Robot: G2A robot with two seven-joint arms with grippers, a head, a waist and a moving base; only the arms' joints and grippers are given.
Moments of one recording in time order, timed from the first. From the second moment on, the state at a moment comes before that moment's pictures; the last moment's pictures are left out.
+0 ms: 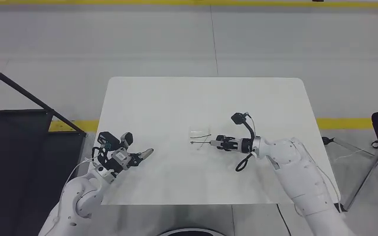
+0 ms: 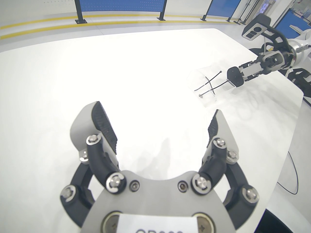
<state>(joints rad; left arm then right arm) 1.59 -1.13 -1.58 -1.69 1.05 -0.56 -0.04 -0.90 -1.16 1.09 -1.22 -0.16 -0.39 0.96</state>
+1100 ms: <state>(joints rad) 1.59 -1.13 -1.58 -1.69 1.05 -0.56 -0.04 -0.82 -1.18 1.02 -1.13 -0.11 -0.39 0.98</state>
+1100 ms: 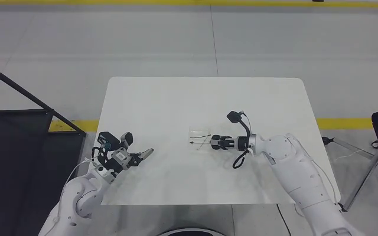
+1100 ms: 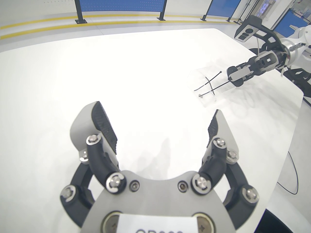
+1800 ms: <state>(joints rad) 1.55 -1.13 -1.59 -1.68 1.01 -0.59 -0.06 -0.89 -1.14 1.10 -1.25 -0.10 -0.46 0.99</state>
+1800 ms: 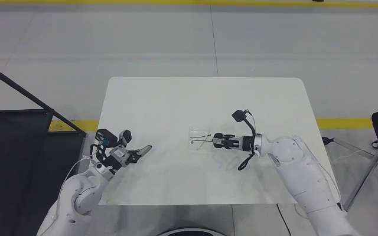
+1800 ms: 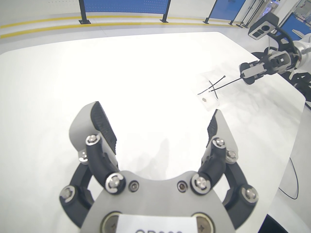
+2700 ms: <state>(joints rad) 1.39 -1.06 -1.60 -1.65 0.81 -1.01 -0.26 -1.05 -1.08 1.20 -1.75 -0.29 -0.31 1.14</state>
